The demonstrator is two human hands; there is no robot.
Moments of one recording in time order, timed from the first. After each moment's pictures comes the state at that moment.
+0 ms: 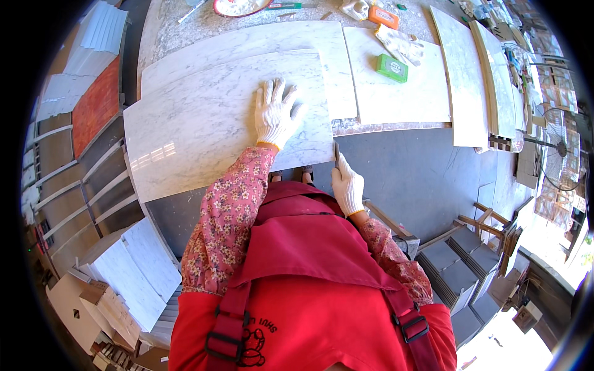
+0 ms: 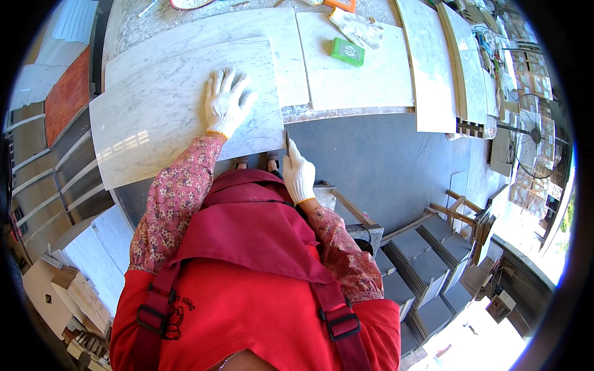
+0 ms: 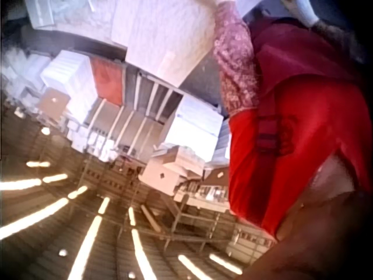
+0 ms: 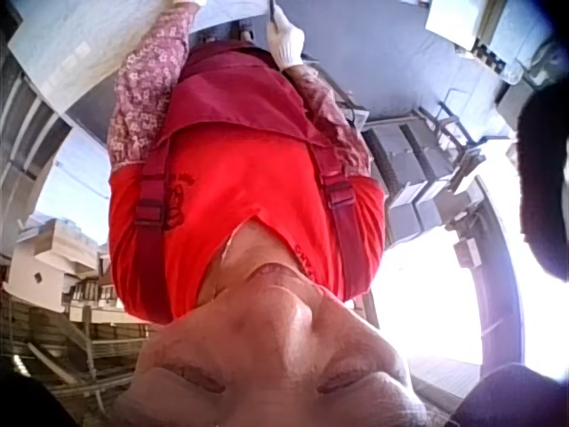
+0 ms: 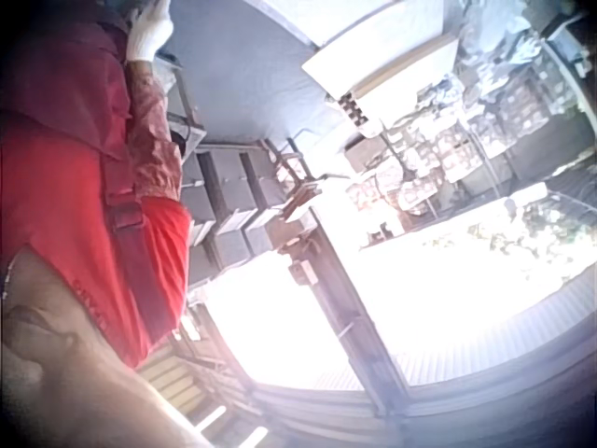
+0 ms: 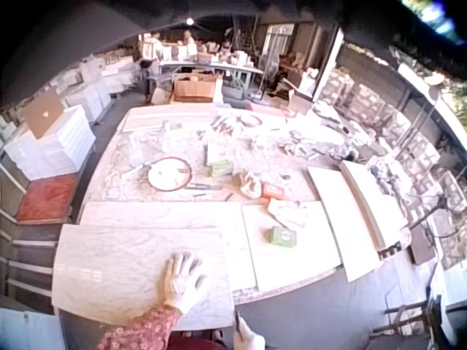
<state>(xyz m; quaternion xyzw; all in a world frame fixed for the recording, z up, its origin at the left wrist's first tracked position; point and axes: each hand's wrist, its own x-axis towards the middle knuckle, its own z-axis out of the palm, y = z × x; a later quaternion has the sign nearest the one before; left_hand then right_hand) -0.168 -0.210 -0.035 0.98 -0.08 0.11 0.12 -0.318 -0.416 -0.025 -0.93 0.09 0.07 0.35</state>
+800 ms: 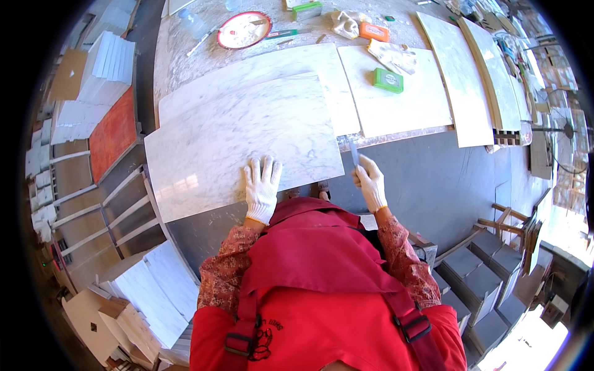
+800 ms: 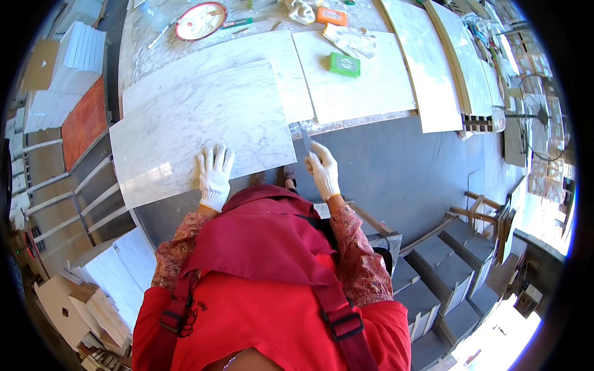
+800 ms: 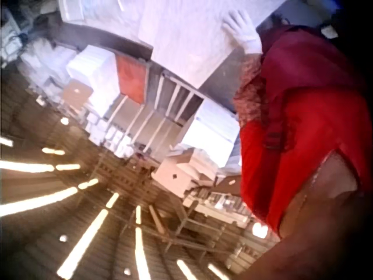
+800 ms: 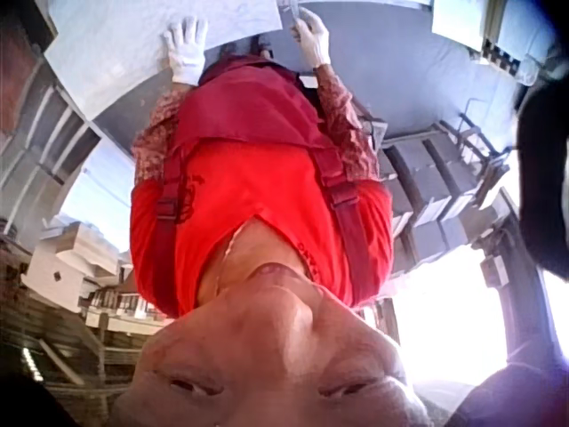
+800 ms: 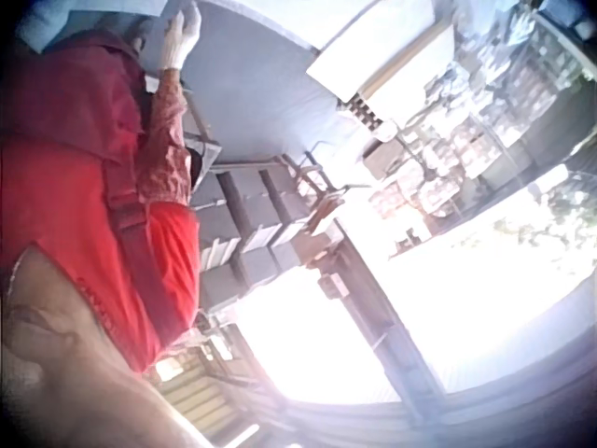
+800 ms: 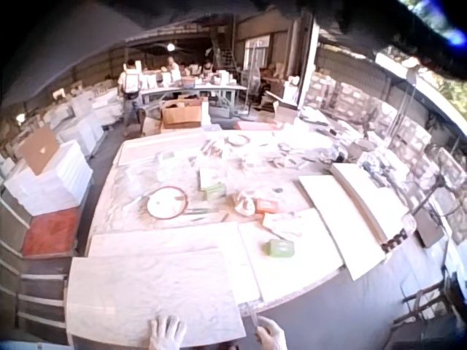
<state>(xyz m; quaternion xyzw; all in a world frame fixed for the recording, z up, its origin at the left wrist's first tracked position) -0.297 -0.140 -0.030 0.98 -0.16 -0.06 -0.08 -0.293 -0.451 -0.021 -0.69 0.23 0.10 0.68</state>
